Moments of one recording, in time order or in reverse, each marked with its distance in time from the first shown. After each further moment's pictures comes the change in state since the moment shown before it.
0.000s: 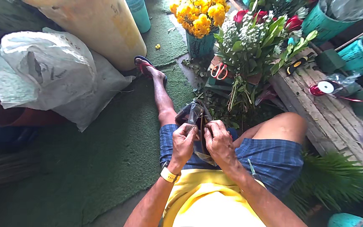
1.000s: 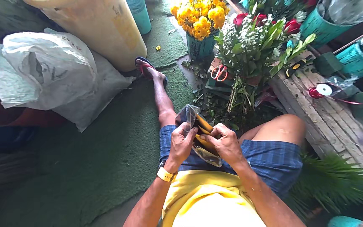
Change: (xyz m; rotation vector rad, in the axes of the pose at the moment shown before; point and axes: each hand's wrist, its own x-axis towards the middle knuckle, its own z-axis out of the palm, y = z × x) left_hand 0.008 0.001 -0.013 0.152 -0.062 0.050; right_hand 0.007 0.019 -0.023 0.373 -0.173 0.170
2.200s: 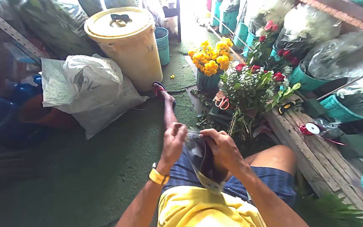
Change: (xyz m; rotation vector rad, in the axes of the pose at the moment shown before) left_hand 0.019 0.055 -0.044 -0.011 0.105 0.102; right_hand 0.033 -0.070 -0.021 -0.339 -0.089 -0.546
